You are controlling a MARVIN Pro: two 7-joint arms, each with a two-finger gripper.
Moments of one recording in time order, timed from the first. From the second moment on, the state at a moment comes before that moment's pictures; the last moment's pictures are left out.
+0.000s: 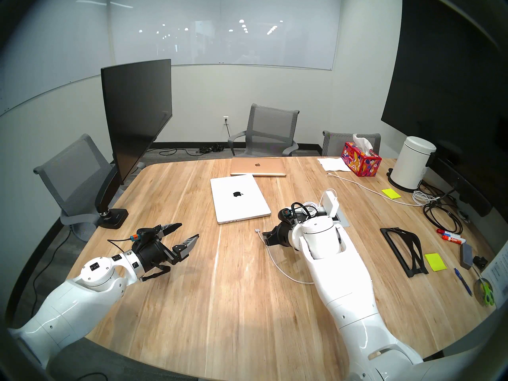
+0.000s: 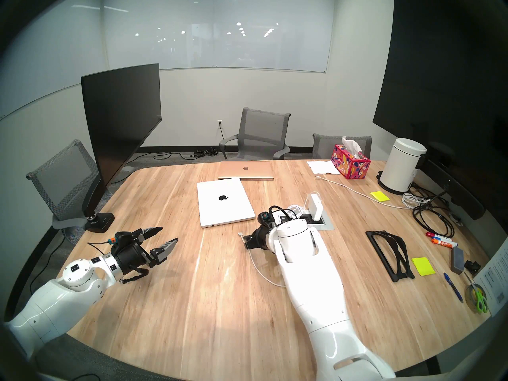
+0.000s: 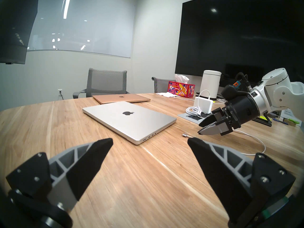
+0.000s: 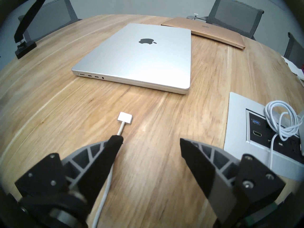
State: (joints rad) left arm 1.70 -0.72 -1.32 -1.56 -0.85 -0.21 -0.49; right arm -1.32 -1.54 1.39 -1.47 -0.26 0.75 0.49
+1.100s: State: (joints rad) left arm 1.70 -0.72 -1.32 -1.56 -0.85 -0.21 -0.49; right arm -1.40 -1.48 1.55 -1.60 -0.19 0.58 0.53
